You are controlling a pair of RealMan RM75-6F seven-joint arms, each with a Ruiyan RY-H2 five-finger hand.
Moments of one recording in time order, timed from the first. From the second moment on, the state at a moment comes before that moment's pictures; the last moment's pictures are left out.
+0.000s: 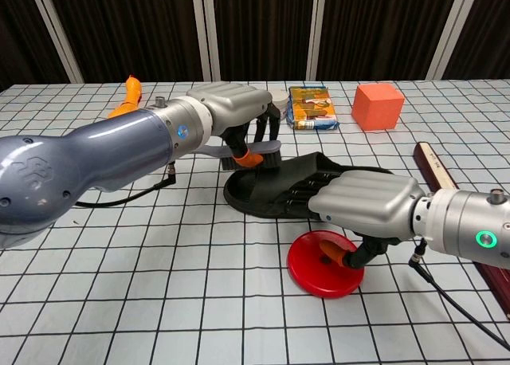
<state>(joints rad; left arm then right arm) -1.07 -1.83 -0.29 -1.29 0.81 0.91 0.76 0.73 -1.54 0.05 -1.59 -1.33 0.78 -0.49</state>
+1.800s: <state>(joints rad) -1.14 -1.71 -0.29 -1.46 0.57 0.96 0.90 0.75 -1.53 0.02 -1.61 -1.32 0.84 -0.48</state>
